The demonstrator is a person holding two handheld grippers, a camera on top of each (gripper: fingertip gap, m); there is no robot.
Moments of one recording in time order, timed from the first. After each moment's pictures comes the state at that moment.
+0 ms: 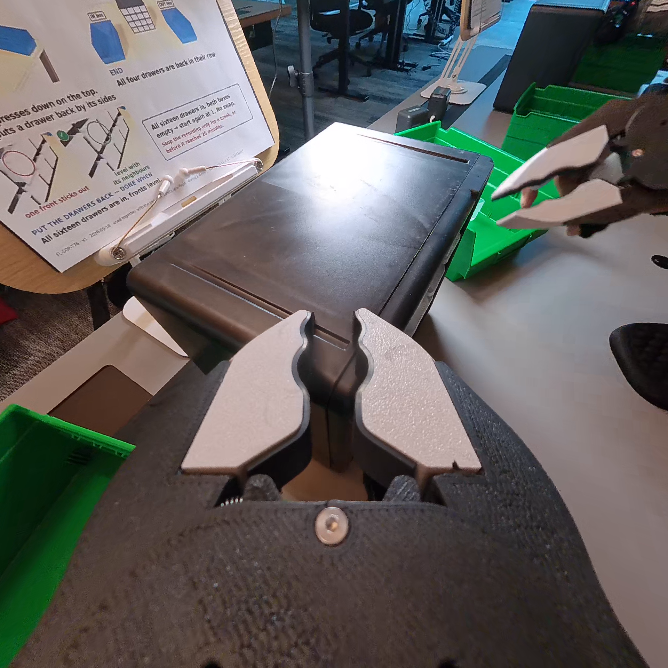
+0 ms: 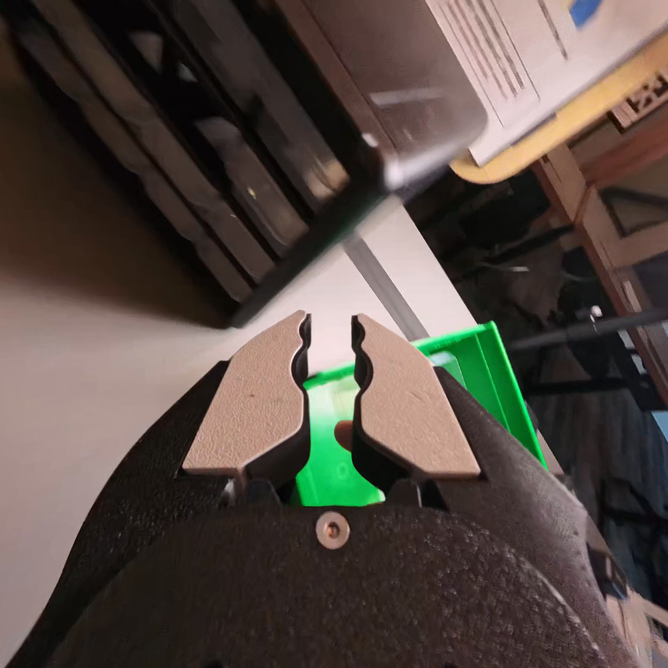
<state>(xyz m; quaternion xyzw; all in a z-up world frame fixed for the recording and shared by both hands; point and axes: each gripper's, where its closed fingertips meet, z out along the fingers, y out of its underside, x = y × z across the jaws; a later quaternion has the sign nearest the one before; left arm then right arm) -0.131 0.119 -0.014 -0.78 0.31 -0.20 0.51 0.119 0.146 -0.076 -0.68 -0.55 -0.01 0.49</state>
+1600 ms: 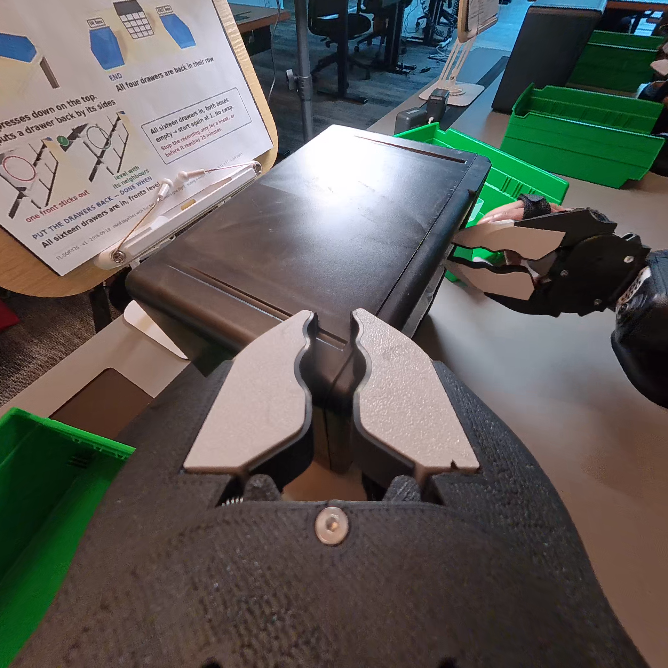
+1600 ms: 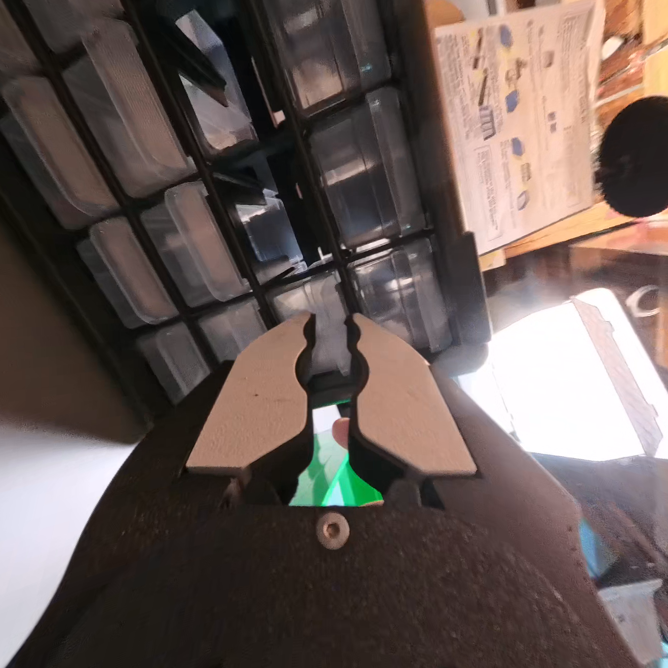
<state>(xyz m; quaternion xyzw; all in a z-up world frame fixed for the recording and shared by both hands) -0.129 0.117 -0.014 -0.77 0.31 -0.20 0.51 0.040 0.147 -0.086 -0.47 -0.55 -0.24 0.65</state>
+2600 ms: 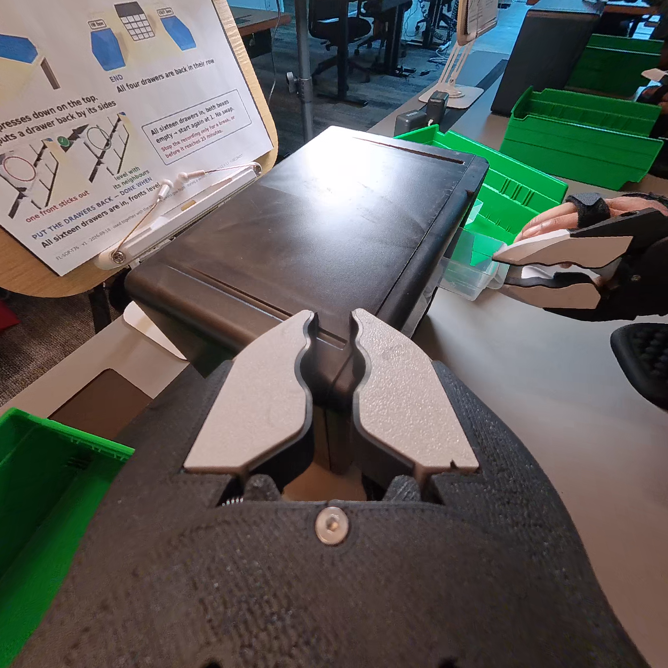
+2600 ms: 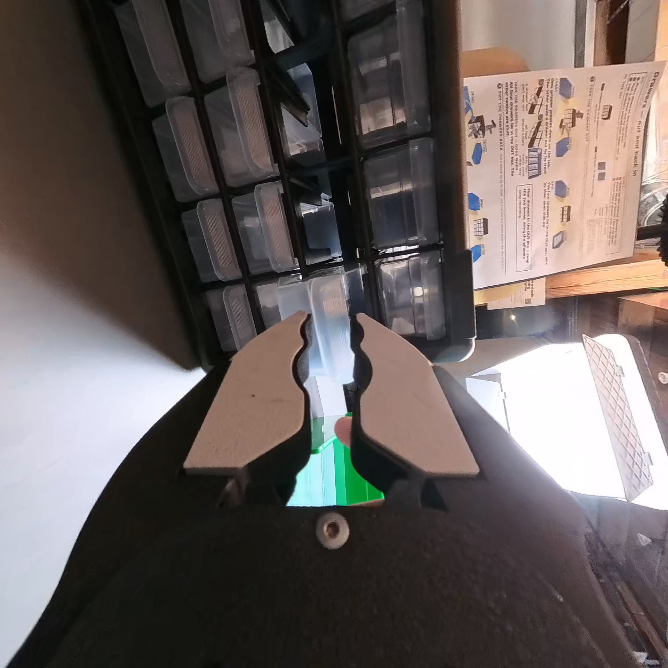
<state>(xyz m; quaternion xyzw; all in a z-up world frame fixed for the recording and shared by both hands) -0.129 0.117 -0.014 -0.77 0.31 -0.20 0.52 0.053 0.101 -0.090 -0.45 -0.63 -0.23 0.59</state>
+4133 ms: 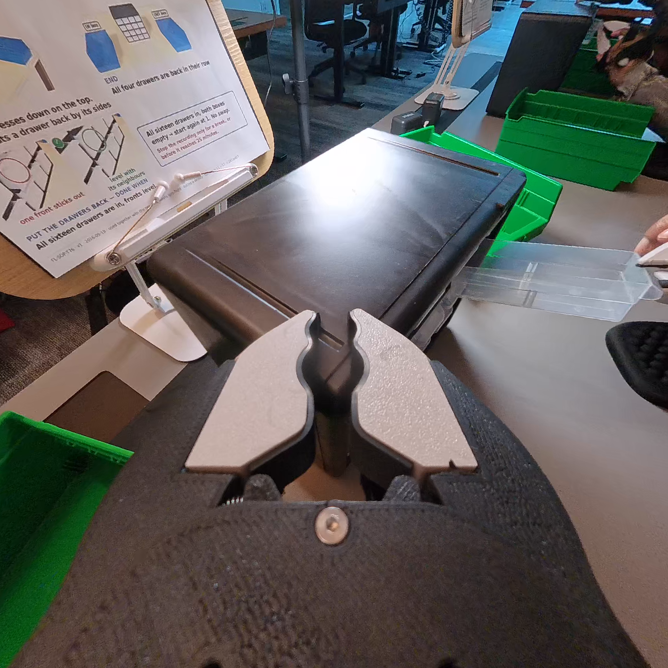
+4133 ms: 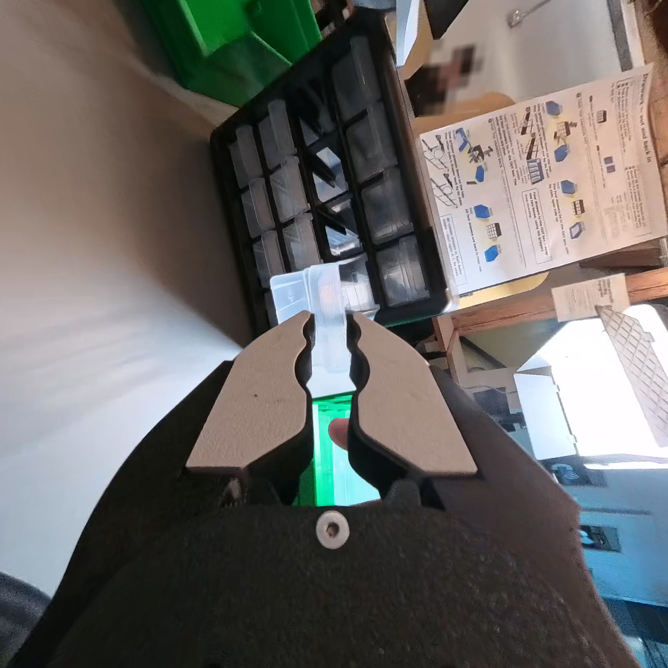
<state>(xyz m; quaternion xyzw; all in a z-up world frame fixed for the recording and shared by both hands) -0.128 0.116 -0.014 -0.77 0.31 -0.21 0.52 0.097 0.006 -0.065 -0.48 -0.64 -0.10 0.59</state>
